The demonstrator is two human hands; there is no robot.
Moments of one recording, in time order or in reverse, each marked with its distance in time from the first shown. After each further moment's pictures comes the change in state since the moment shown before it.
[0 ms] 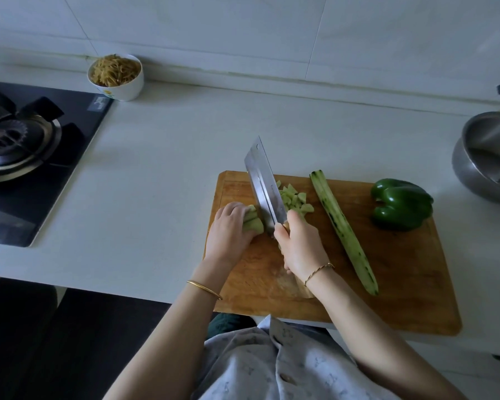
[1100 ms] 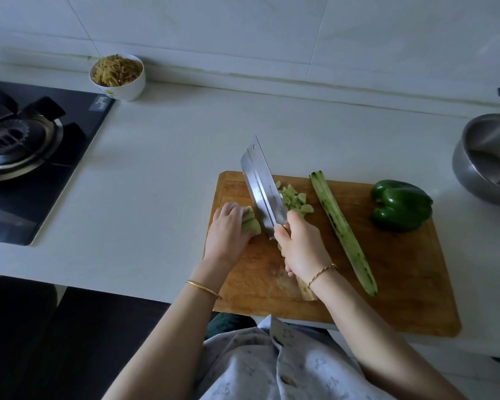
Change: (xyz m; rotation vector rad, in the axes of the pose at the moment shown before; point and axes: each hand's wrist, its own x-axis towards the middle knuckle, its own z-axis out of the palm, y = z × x) left_hand -0.001 0.001 -0.001 0.010 -0.004 -0.035; right_hand -0.003 0.002 -0.004 0.048 -0.045 -0.039
